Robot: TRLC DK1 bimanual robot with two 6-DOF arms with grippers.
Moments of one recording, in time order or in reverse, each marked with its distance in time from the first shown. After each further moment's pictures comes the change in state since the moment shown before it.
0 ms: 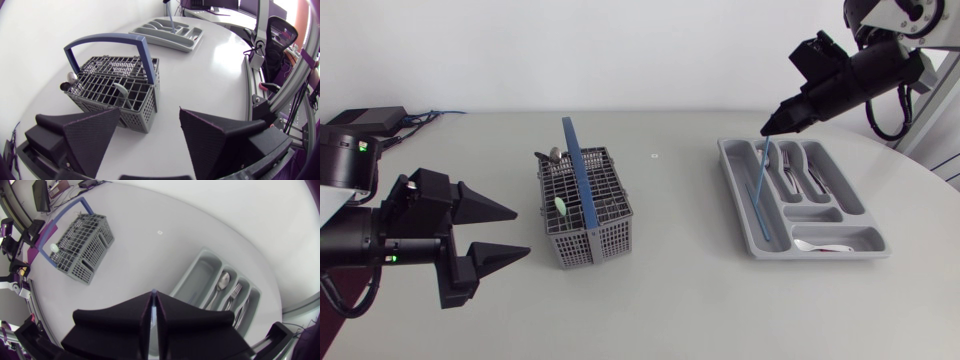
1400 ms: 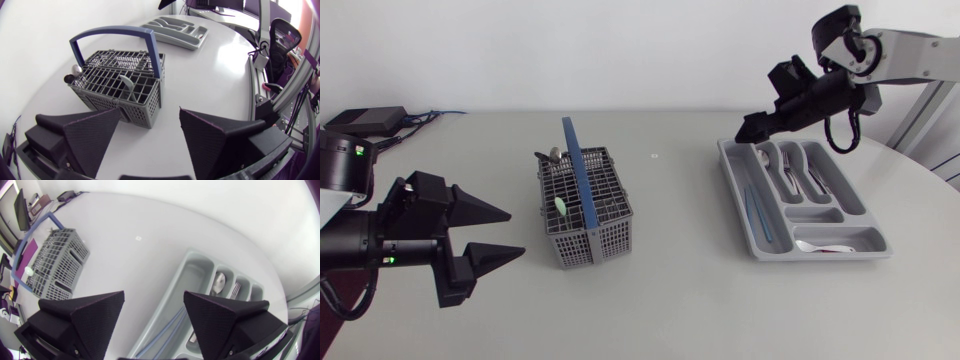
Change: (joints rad) left arm 0.044 0.000 -0.016 0.002 -0.004 0.005; right arm 0.038 0.104 -0.059 0.285 0.083 0.175
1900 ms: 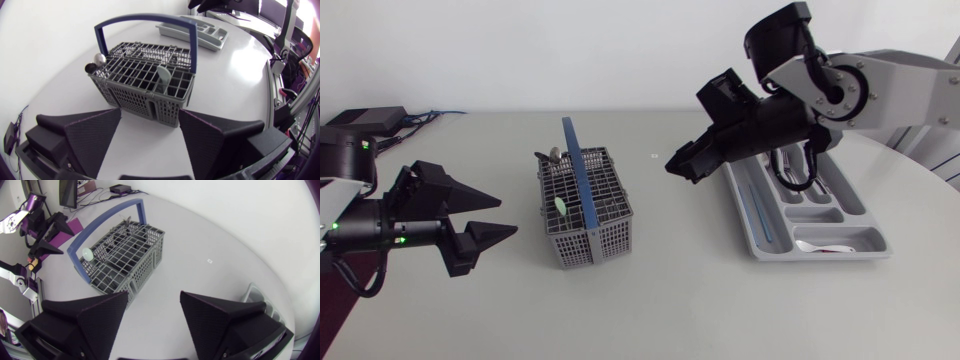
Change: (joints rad) left arm 0.115 0.162 0.000 0.182 0.000 -0.001; right arm 0.375 -0.249 -0.290 0.158 -0.001 0.072
